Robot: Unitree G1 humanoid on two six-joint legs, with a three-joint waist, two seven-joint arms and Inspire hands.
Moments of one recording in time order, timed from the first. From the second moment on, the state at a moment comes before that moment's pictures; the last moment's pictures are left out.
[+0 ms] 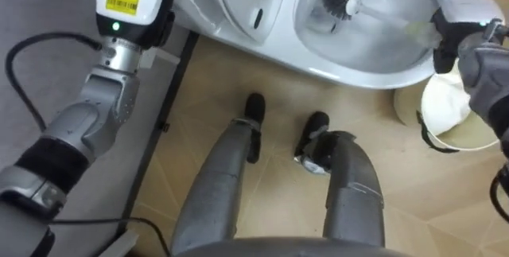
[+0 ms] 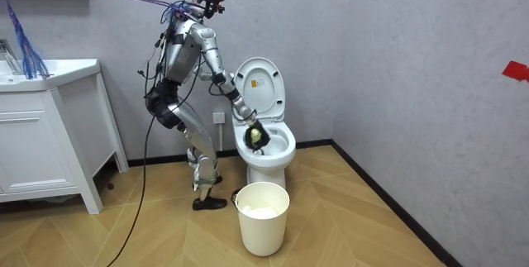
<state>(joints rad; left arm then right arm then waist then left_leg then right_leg) -0.33 0.61 -0.60 0.36 0.83 0.03 0.68 -0.54 -0.62 0.70 1.01 -0.66 0.15 -0.11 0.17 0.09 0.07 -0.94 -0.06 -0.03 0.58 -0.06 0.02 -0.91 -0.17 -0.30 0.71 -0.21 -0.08</state>
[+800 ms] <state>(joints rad) -0.14 0.61 -0.51 0.38 0.74 -0.01 0.61 -0.27 -0.61 0.65 0.50 -0.79 0.35 0.18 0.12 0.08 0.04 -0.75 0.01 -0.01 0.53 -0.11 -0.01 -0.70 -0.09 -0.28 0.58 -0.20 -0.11</state>
